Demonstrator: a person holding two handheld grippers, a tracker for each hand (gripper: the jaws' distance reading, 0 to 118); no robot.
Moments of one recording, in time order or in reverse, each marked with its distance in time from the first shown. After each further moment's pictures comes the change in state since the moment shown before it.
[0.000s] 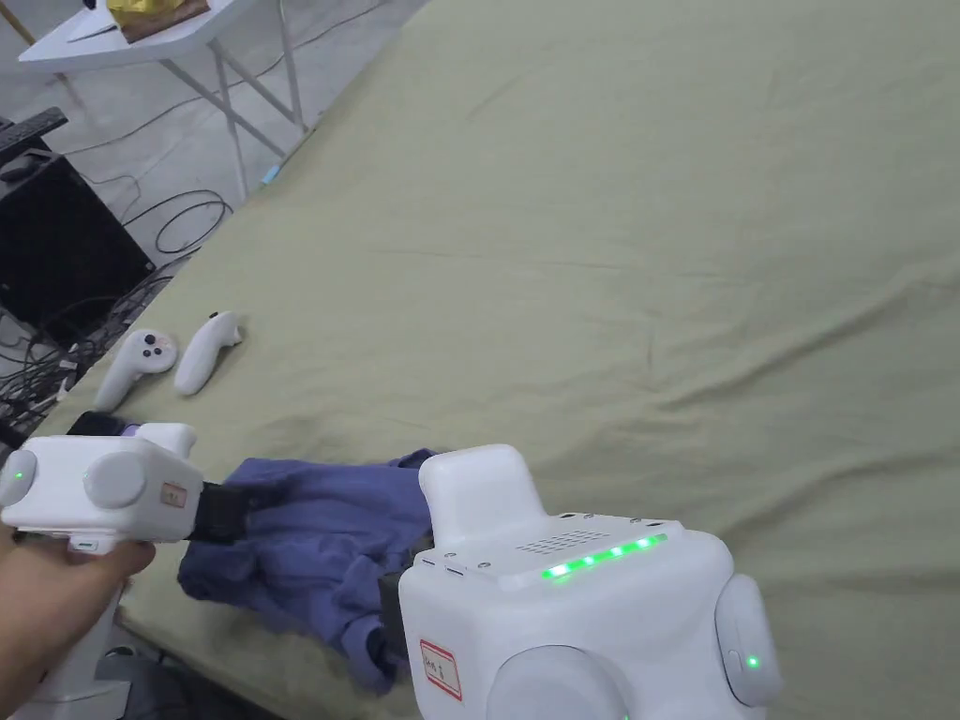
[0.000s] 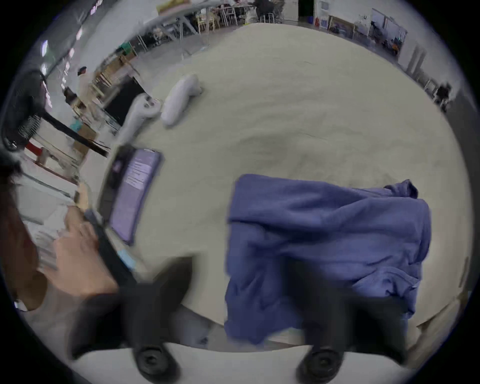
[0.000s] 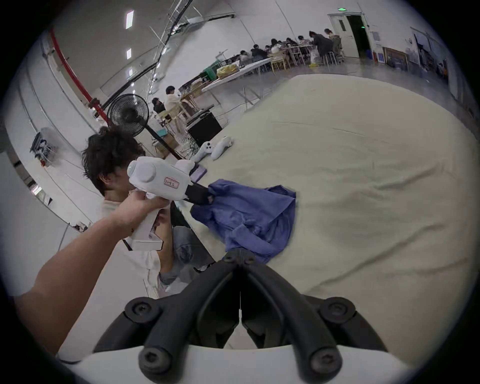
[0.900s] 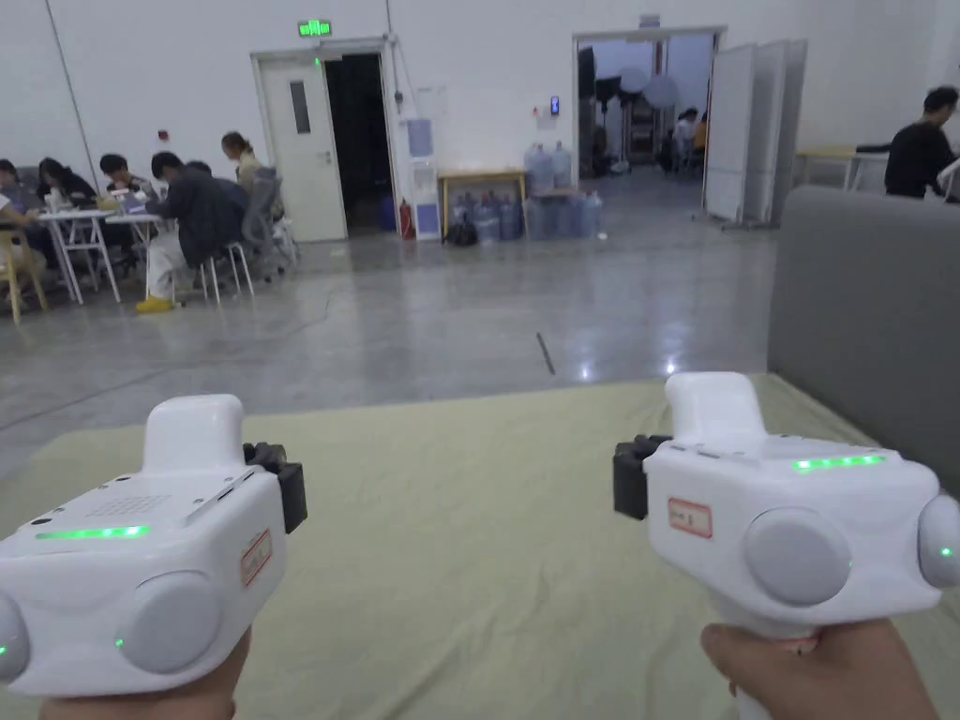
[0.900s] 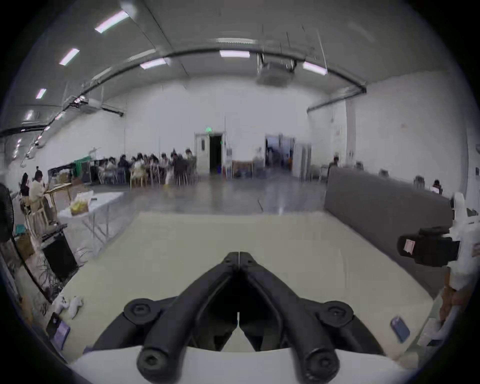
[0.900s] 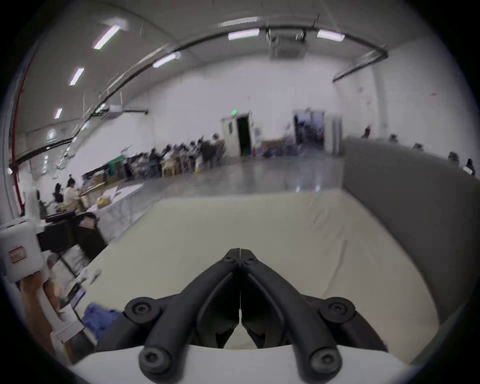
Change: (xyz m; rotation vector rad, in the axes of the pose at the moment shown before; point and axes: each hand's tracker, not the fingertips) left arm 0.335 0.066 0.410 1.106 -0.522 -0.023; right arm 0.202 0.043 0.385 0.745 -0.768 -0.086
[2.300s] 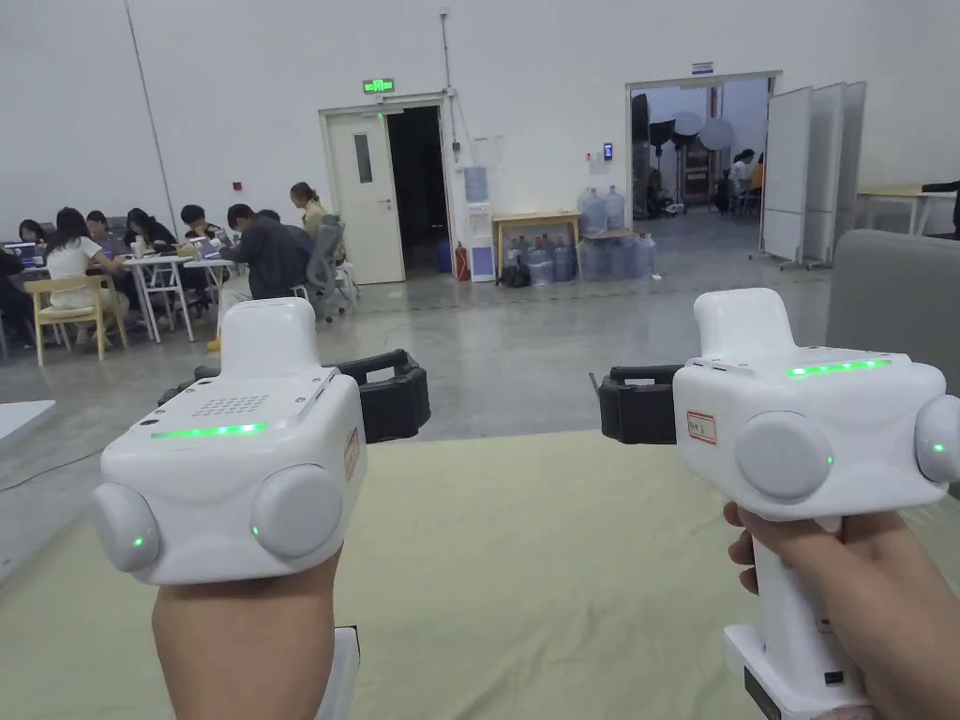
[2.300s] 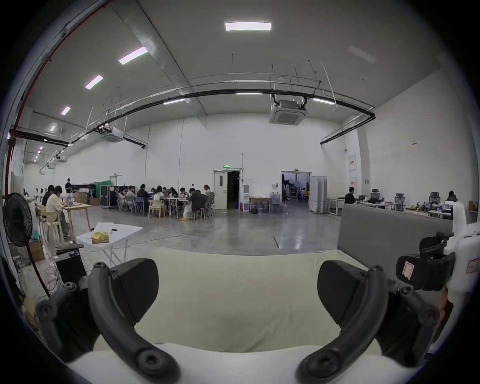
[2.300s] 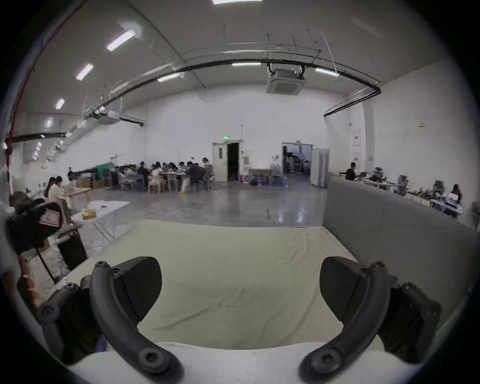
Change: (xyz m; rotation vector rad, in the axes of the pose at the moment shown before) left arm 0.021 0.058 0.050 0.163 0.088 -0.031; right arm -0.029 0.050 0.022 0.088 -0.118 0.110
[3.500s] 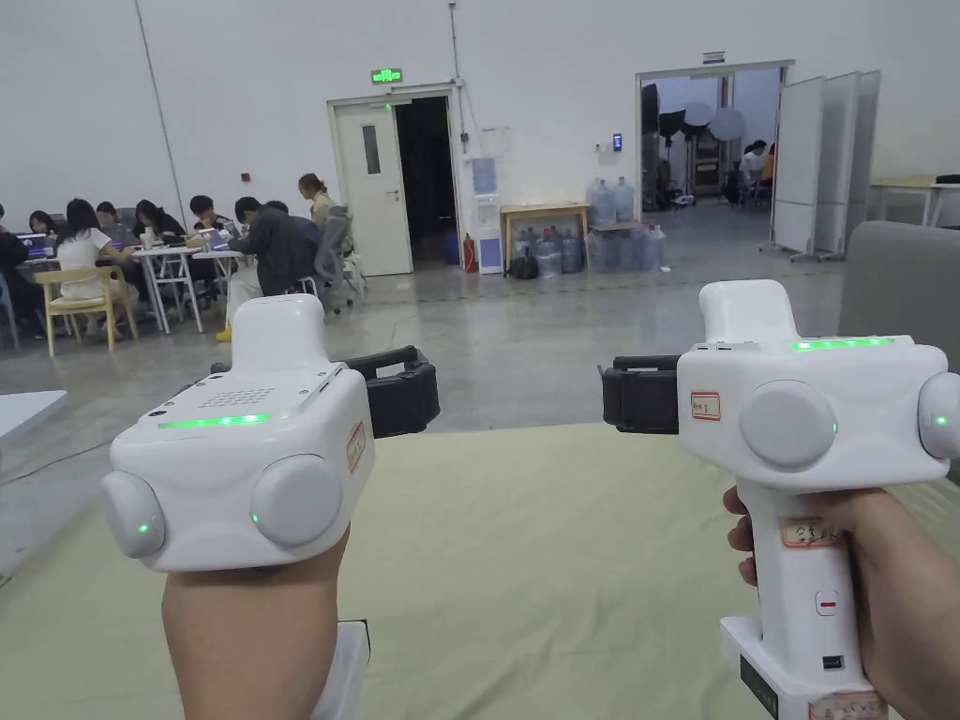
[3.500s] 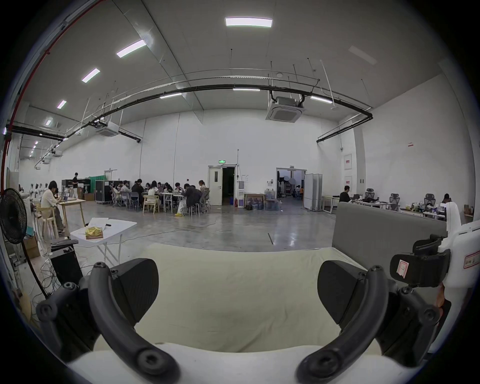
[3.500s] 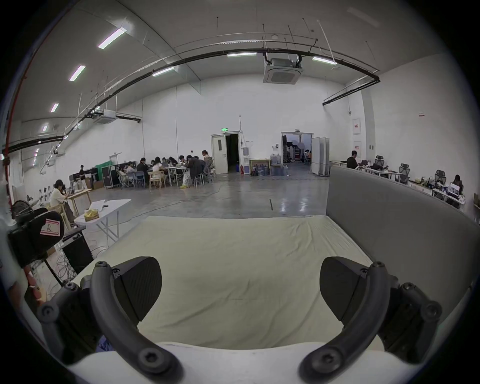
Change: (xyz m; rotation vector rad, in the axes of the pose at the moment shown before) left arm -0.008 -0.005 -0.011 -0.037 -0.025 0.022; right arm -0.002 0.006 -0.012 -0.051 0.061 -0.062
